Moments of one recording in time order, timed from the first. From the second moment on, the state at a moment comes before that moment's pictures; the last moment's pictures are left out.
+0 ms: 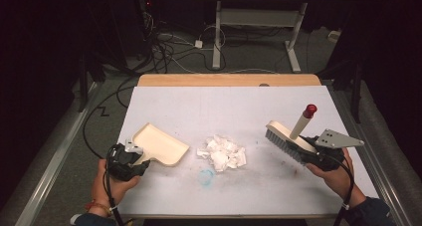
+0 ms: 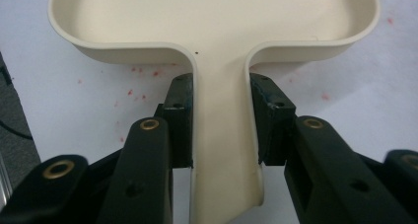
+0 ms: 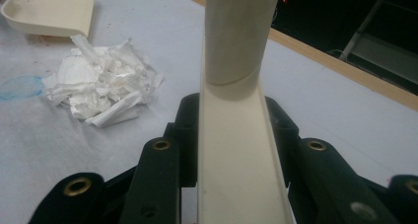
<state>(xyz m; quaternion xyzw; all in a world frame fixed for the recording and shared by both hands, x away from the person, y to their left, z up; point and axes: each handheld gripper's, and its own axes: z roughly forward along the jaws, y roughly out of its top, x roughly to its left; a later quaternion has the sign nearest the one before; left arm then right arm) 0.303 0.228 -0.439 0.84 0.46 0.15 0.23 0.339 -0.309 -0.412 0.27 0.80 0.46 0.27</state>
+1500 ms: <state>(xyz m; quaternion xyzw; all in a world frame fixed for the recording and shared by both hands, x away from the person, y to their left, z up) 0.289 0.185 -0.441 0.92 0.33 0.08 0.21 0.347 -0.301 -0.417 0.28 0.80 0.46 0.27</state>
